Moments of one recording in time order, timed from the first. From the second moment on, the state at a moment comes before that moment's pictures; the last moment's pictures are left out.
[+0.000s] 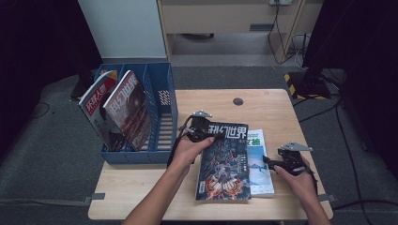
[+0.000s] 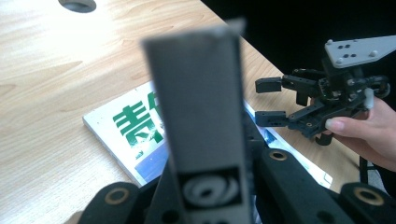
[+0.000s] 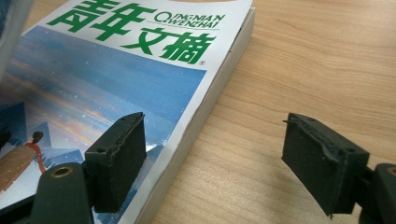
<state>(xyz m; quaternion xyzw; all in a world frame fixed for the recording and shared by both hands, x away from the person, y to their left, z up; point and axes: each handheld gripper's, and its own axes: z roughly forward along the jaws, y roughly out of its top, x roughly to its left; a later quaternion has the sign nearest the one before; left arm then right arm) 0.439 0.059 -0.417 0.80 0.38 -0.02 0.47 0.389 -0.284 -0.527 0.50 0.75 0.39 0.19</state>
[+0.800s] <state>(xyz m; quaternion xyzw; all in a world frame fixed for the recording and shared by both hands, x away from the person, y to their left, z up) 0.420 0.065 -0.390 0.81 0.35 0.00 0.47 0.386 -0.298 -0.523 0.53 0.73 0.37 0.22</state>
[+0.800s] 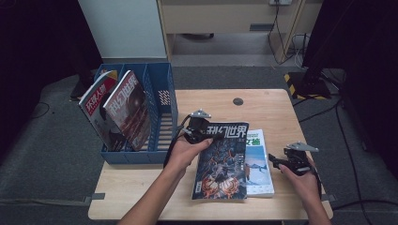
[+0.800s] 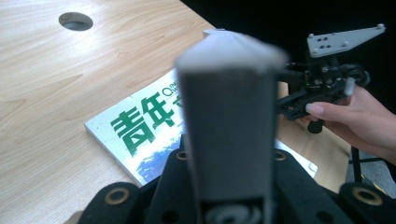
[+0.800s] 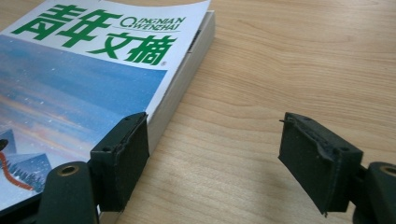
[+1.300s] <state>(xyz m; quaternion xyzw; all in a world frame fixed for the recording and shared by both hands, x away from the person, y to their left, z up) 0.415 0.104 -0.342 0.78 0.37 0.05 0.50 0.388 -0.308 -0.527 0.55 0.72 0.35 0.24</state>
